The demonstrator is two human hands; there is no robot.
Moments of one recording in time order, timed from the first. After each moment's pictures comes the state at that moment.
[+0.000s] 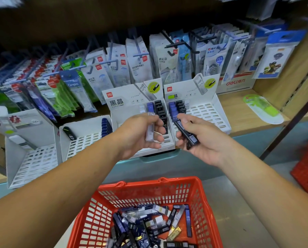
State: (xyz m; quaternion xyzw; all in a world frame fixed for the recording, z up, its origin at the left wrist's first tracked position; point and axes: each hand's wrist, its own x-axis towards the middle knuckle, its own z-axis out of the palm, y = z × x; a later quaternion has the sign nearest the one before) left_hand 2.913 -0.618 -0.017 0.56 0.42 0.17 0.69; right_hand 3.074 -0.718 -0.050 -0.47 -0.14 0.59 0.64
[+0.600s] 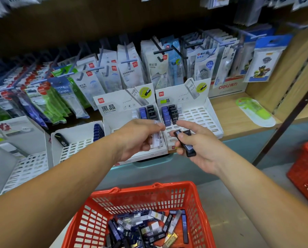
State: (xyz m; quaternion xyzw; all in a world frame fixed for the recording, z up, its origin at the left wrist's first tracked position) left_hand 2.933 -0.616 -0.025 0.62 0.44 0.14 0.63; right_hand 3.086 -0.727 -0.062 -0.50 -0.18 0.55 0.64
